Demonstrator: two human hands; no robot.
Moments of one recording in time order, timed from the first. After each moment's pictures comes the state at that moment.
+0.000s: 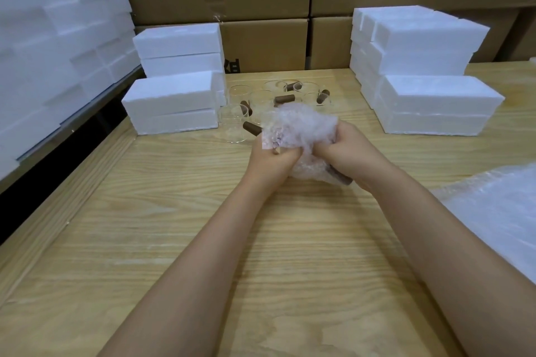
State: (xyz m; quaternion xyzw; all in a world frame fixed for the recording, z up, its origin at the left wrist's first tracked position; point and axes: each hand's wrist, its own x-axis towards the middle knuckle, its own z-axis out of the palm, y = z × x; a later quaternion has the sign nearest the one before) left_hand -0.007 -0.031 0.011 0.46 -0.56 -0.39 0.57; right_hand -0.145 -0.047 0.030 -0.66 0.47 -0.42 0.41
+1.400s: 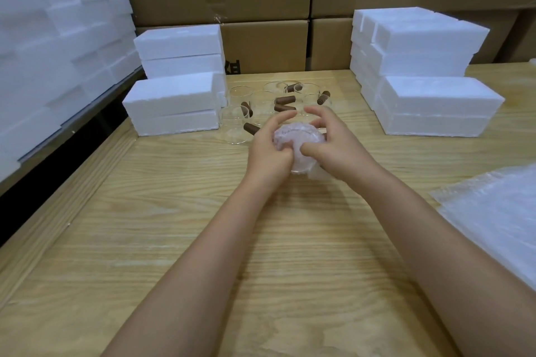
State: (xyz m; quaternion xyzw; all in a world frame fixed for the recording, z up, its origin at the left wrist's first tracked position) left_hand -0.007 -0.040 0.014 0.50 -0.57 -0.32 0.56; right_hand -0.131 -0.039 0.040 -0.67 0.52 -0.40 0.35
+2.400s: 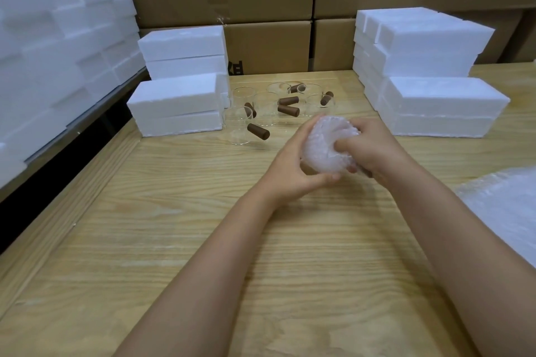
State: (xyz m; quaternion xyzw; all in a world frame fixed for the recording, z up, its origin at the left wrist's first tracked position) left_hand -0.006 -0.030 0.002 0.38 -0.71 -0.40 0.43; right_hand -0.158 -0.047 0.047 -0.58 0.62 -0.39 0.36
